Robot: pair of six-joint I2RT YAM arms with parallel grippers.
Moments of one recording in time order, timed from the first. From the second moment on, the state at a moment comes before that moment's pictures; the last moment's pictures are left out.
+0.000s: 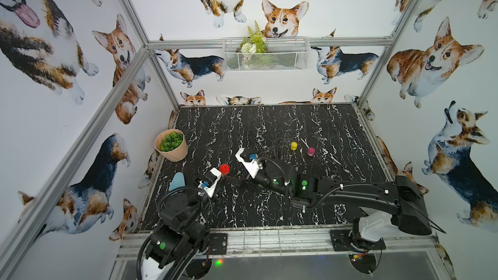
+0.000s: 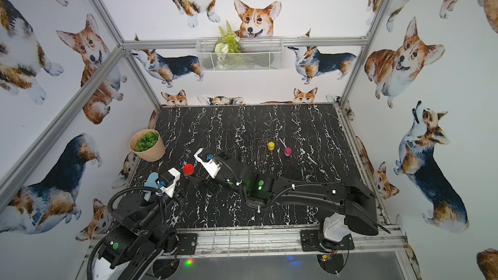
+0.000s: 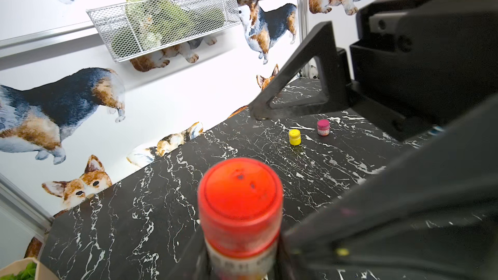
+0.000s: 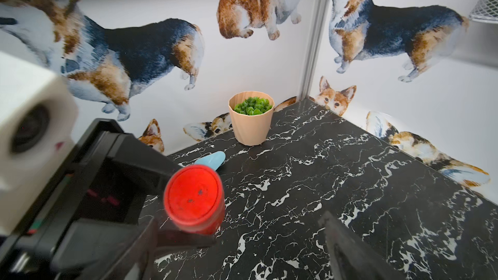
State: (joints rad) left arm -0.50 0.09 0.46 -0.41 0.13 0.23; right arm 1.30 1.46 1.11 0.17 0.13 0.07
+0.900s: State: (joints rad) left arm -0.50 0.15 0.46 -0.34 0.48 0.15; right arm 1.10 1.46 1.18 0.04 -0.63 -0.14
